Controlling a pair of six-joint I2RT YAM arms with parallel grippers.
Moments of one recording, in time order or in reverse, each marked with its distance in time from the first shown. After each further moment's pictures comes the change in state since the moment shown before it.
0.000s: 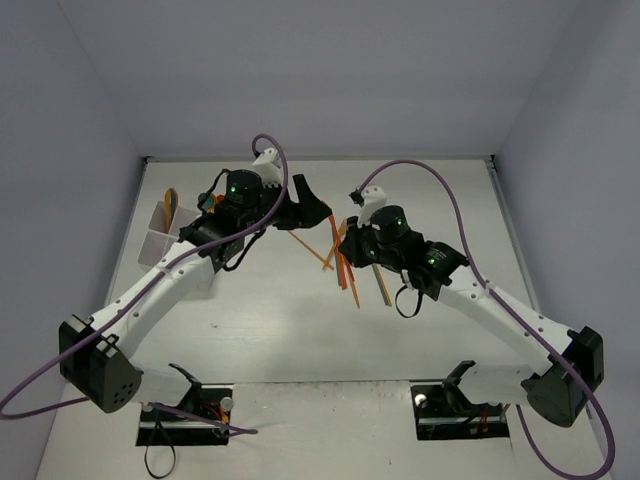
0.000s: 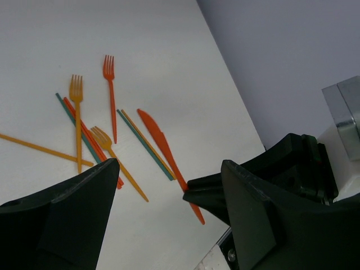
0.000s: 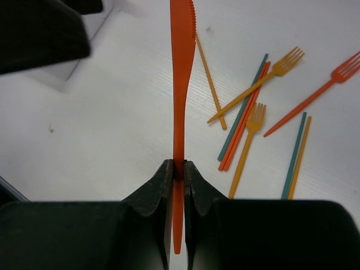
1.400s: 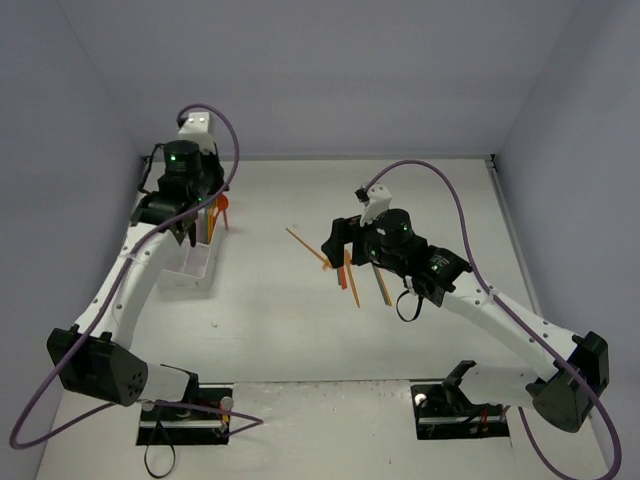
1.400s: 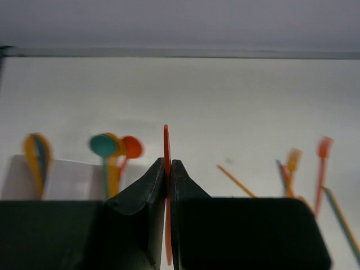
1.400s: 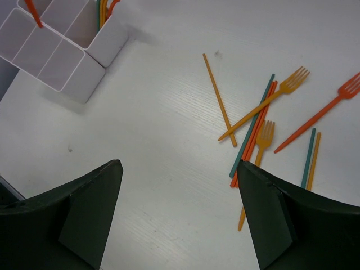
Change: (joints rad) left arm 0.295 0.010 0.137 -0.166 -0.356 0.426; right arm 0.025 -0.034 -0.038 0.118 0.014 0.051
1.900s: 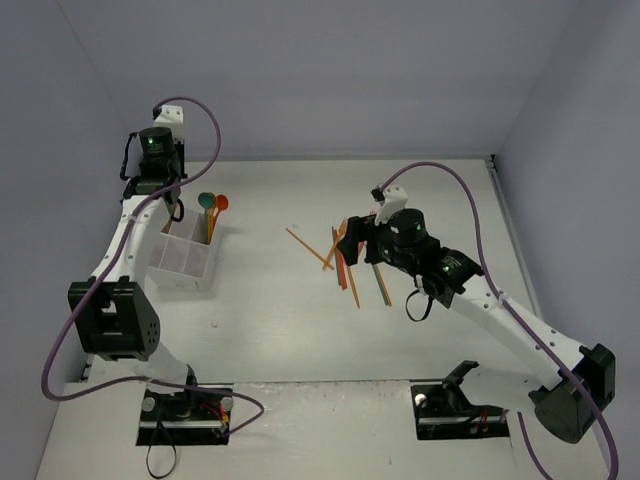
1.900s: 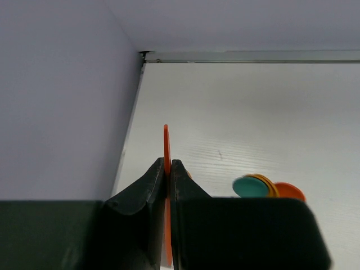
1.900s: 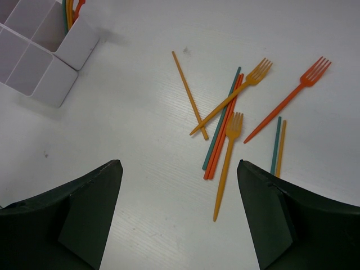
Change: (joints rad) left arm 0.281 0.249 0.084 0.139 -0.162 0.353; right arm -0.092 -0.058 -0.051 -0.035 0.001 -0.025
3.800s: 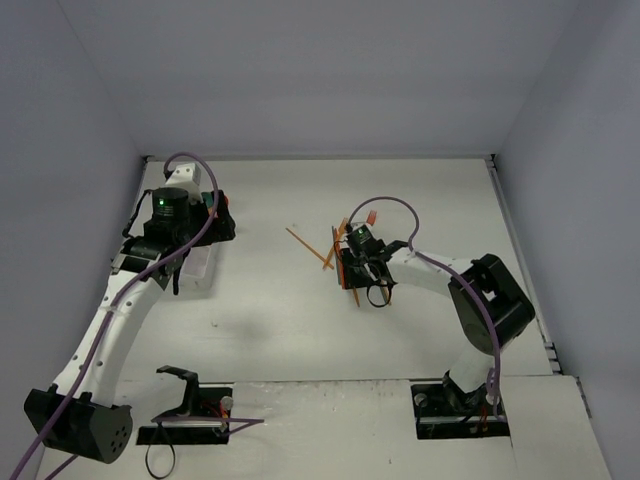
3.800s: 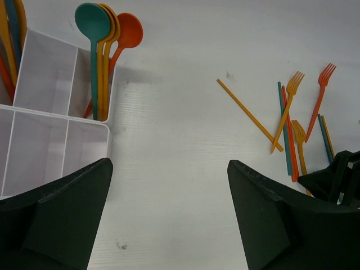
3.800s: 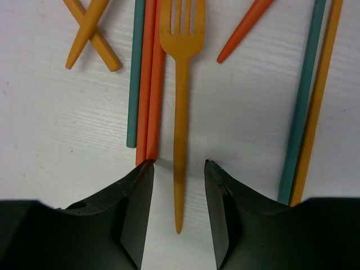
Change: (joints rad) left arm -0.231 -0.529 -0.352 -0.357 0.211 -0.479; right arm -0.030 0.571 -0.026 -0.020 0.014 0.096
